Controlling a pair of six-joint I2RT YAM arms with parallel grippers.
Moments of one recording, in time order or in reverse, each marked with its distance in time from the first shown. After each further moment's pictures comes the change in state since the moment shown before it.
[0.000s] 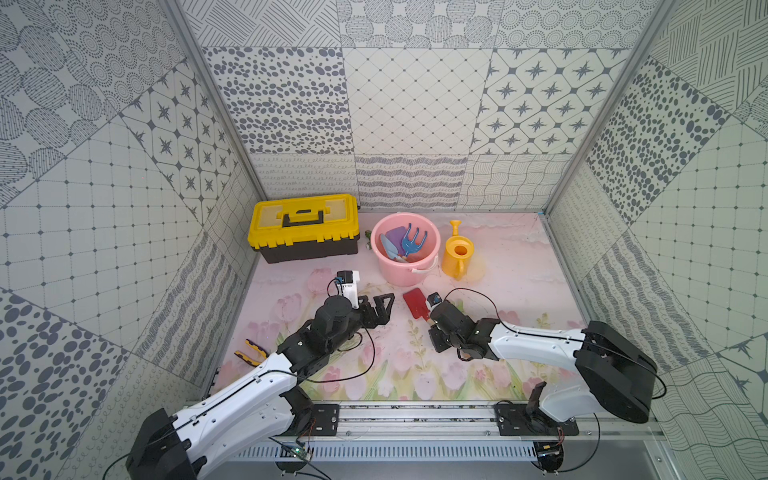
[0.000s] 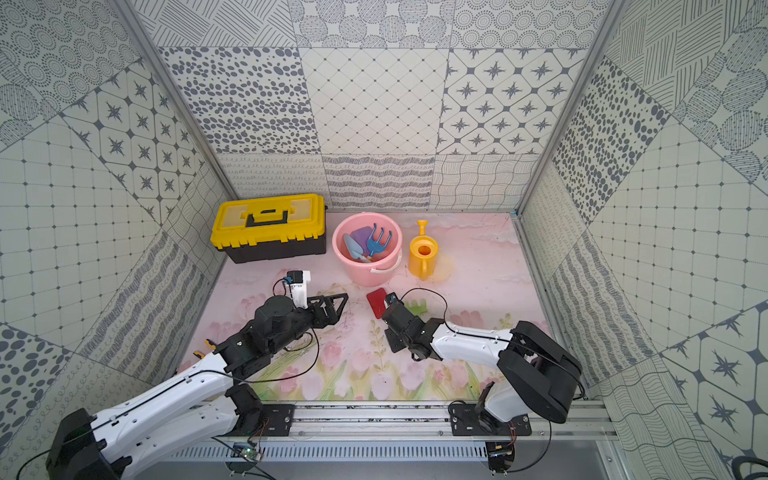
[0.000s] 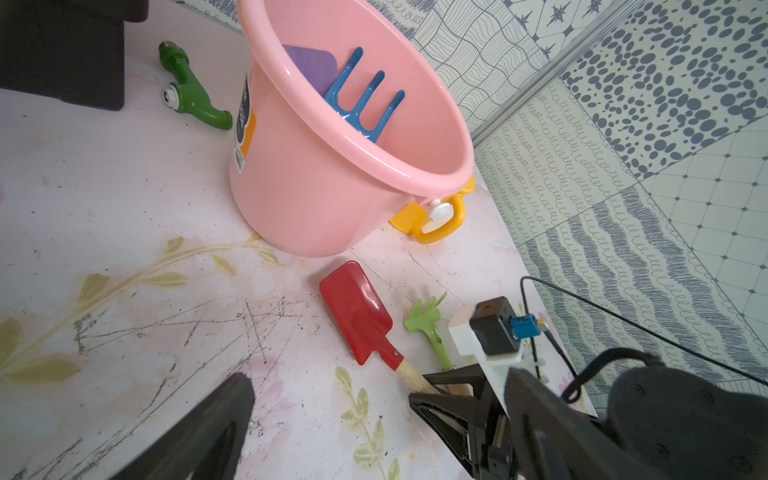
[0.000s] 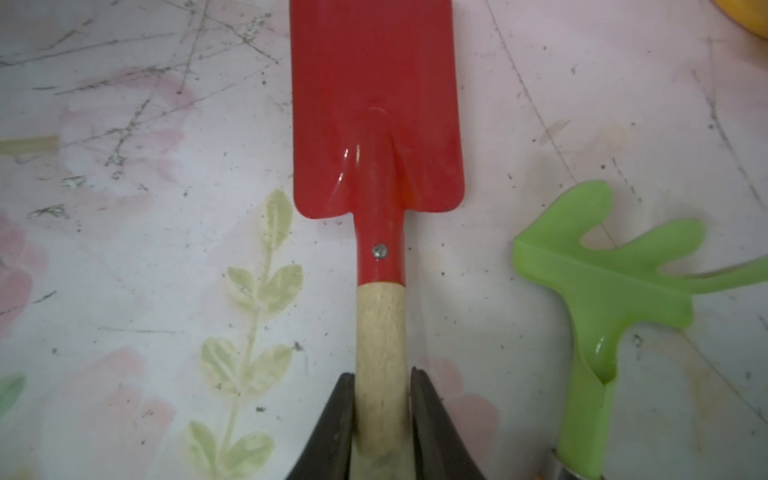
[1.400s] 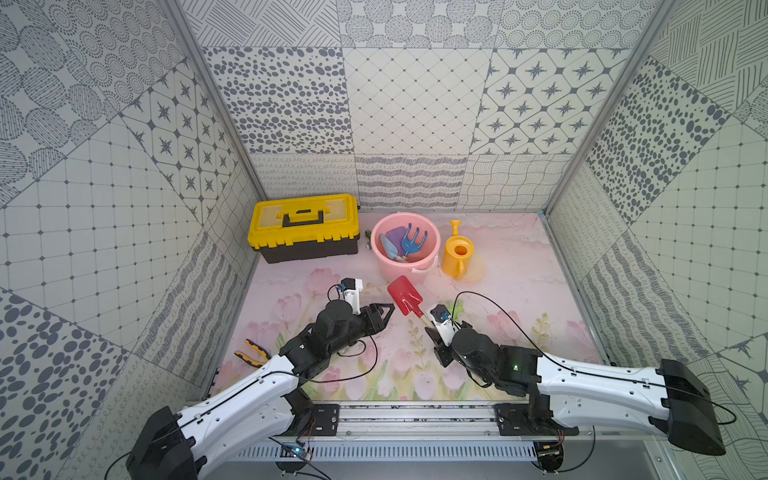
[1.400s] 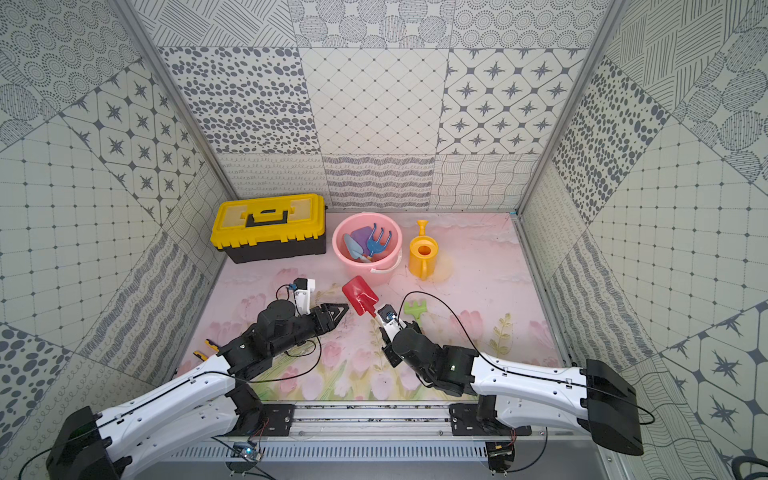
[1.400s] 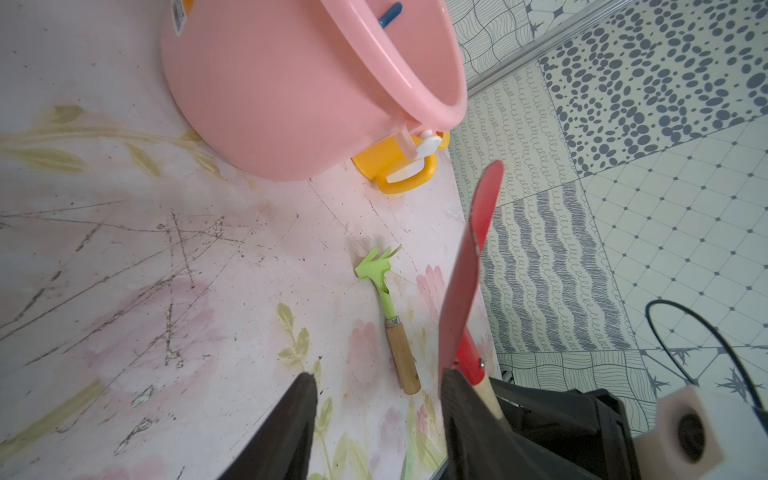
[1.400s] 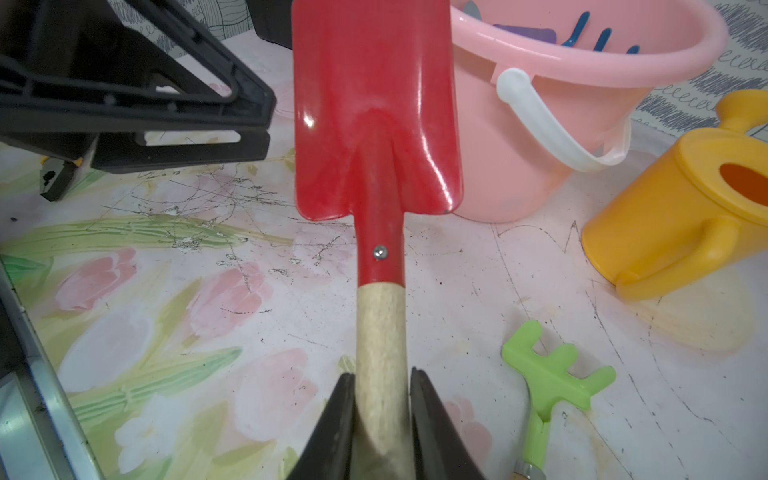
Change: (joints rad) left arm 0.000 -0.003 -0.061 0.055 0.187 -0.238; right arm 0.272 -0.408 -0.106 0.124 0.256 -0.180
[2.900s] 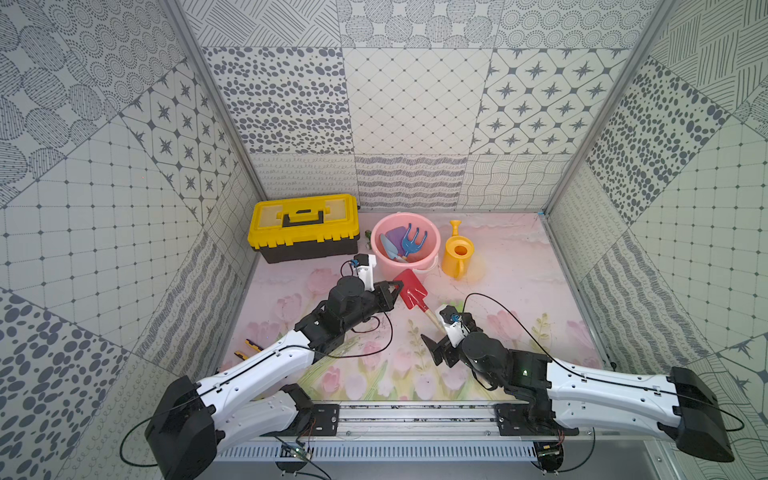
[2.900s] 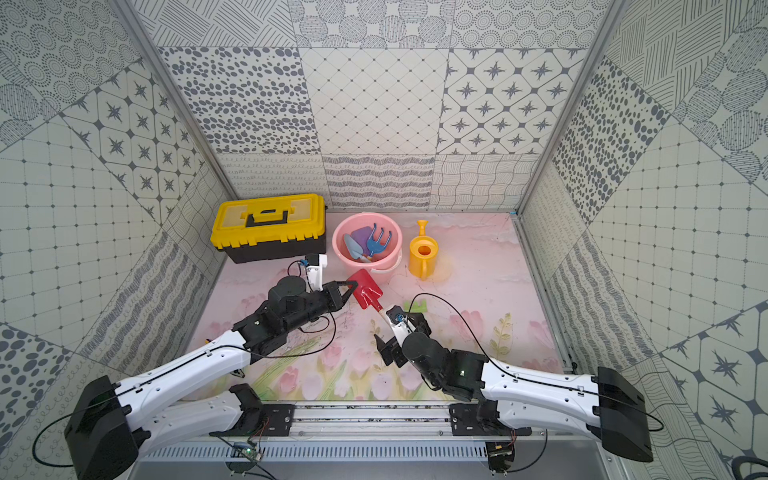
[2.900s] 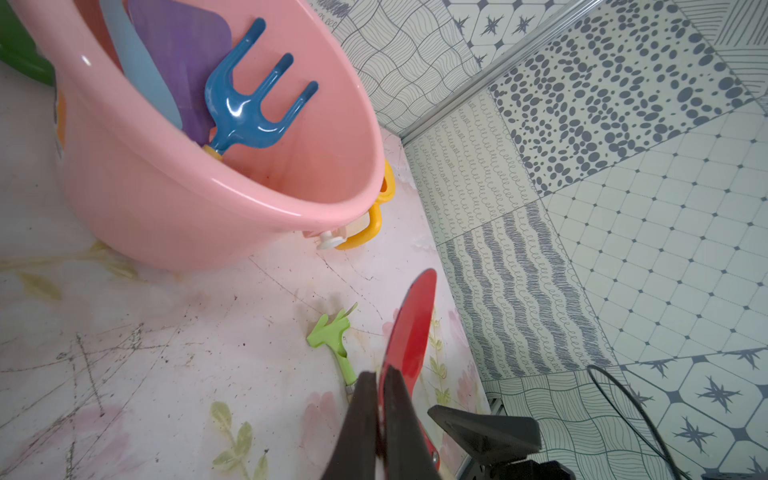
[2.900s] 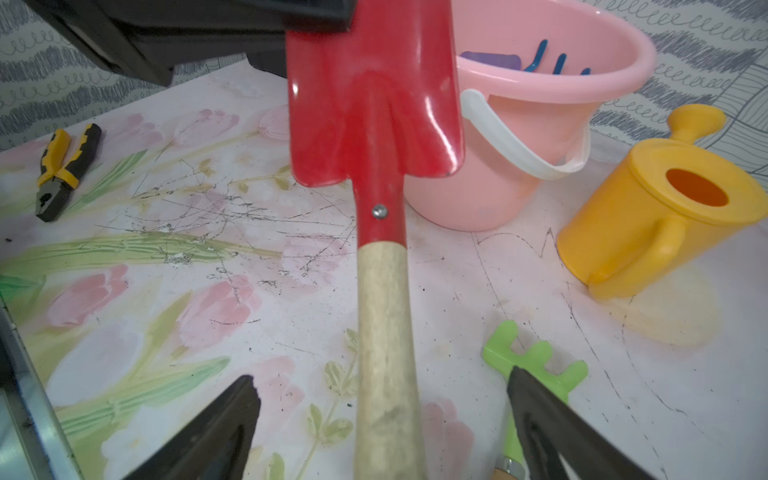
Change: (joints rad) left arm 0.000 0.206 0.237 0.066 0.000 0.097; right arm -0.002 -0.112 -0.074 0.040 0.055 -0.008
